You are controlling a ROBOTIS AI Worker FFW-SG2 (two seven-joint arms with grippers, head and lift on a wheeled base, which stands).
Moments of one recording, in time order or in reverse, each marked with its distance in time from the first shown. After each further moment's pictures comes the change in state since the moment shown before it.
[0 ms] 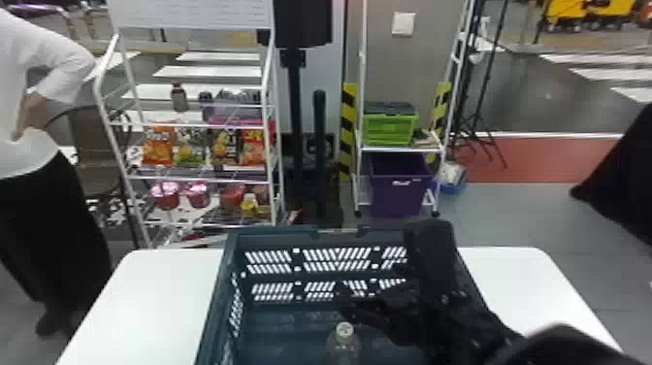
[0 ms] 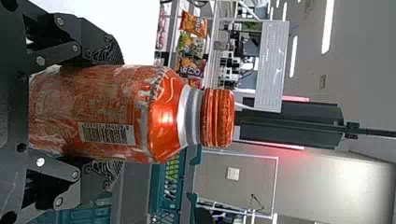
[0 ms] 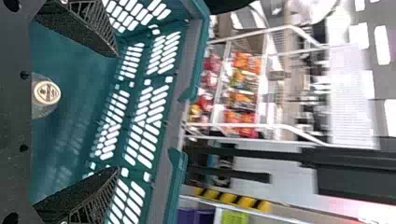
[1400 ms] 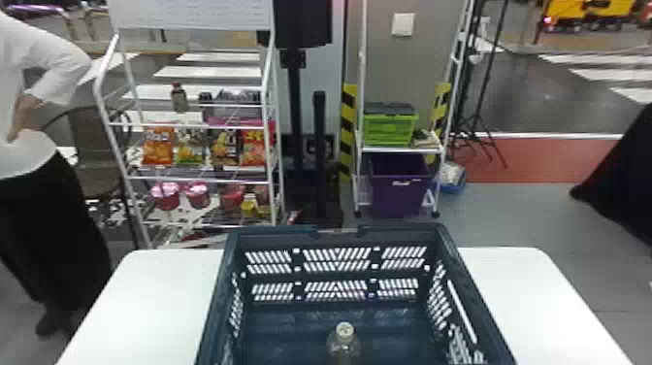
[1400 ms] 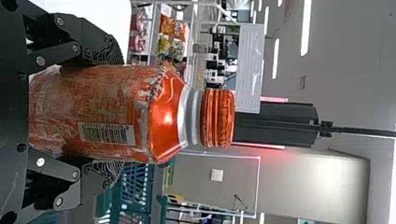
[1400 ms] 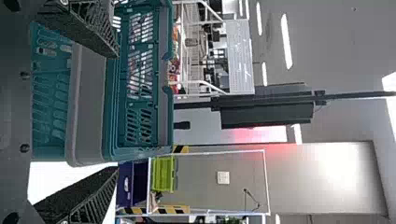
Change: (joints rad) left arm 0.083 0.024 0.059 -0.225 -0.045 0.104 0.017; right arm 0.925 -0.037 -0.305 0.016 -0.042 -1.327 0.116
